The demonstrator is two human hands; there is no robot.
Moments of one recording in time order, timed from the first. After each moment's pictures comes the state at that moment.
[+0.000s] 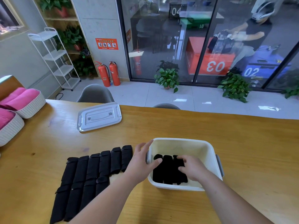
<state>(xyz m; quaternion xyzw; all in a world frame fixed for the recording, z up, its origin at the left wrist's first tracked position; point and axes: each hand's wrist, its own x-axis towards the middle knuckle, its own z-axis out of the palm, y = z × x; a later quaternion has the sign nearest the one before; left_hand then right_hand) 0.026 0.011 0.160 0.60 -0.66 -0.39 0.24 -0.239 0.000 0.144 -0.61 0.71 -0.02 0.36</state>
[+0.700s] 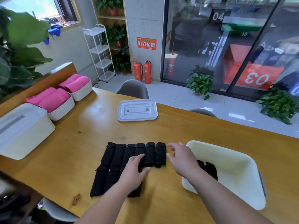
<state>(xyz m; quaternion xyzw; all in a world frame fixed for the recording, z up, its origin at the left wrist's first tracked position) 0.183 0.083 0.123 0.73 -0.55 -0.34 0.20 -0.037 0.002 0.212 -0.74 0.61 -0.10 0.27</state>
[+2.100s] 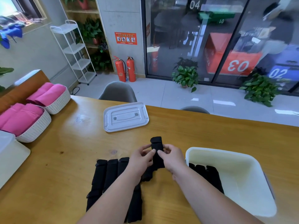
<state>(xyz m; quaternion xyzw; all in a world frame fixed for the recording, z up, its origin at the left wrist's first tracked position) 0.165 -0.028 0.168 0.60 -0.31 -0.61 0.42 0.015 -0.050 0.178 -0.40 0.67 -0.30 0.54</state>
